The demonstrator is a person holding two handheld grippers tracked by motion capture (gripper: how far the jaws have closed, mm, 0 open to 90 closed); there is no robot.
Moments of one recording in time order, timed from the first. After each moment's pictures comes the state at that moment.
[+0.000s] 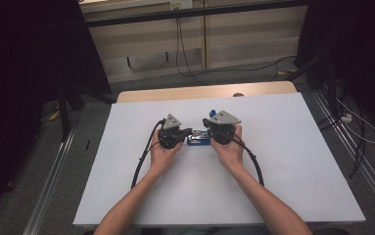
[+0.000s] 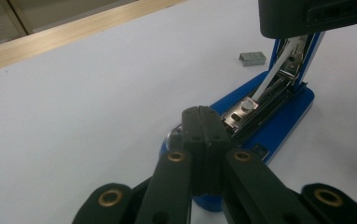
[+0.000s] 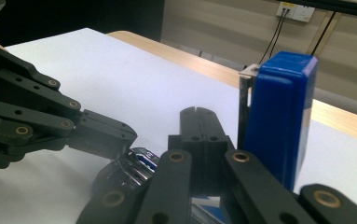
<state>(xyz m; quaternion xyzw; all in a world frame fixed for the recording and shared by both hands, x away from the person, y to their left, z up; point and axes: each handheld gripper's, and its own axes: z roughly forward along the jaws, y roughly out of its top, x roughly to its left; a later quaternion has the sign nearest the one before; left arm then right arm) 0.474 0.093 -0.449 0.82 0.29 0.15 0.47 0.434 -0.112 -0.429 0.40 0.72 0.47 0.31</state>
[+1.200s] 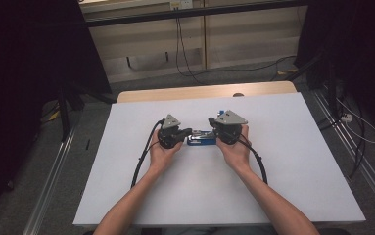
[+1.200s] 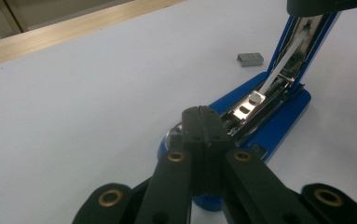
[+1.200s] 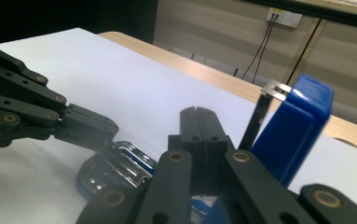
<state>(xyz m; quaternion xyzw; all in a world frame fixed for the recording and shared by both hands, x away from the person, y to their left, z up) 0.475 0.094 -0.450 0.82 0.30 0.14 0.47 0.427 -0.129 -0.423 0.40 0.72 0.47 0.33</state>
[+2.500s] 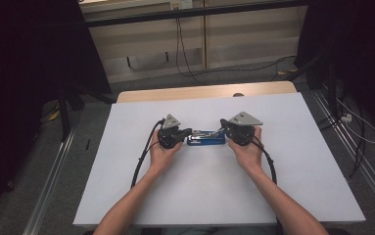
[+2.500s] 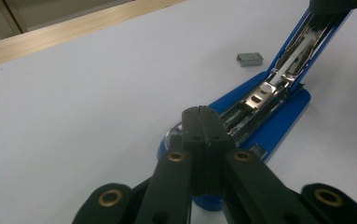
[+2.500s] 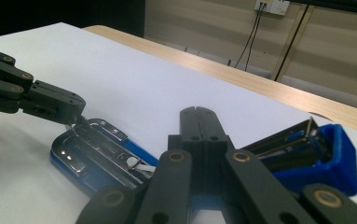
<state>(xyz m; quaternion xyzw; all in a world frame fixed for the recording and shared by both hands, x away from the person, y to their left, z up) 0.475 0.095 -0.450 0.82 0.29 0.14 0.47 0.421 -0.163 -0.430 0.42 0.71 0.47 0.32</state>
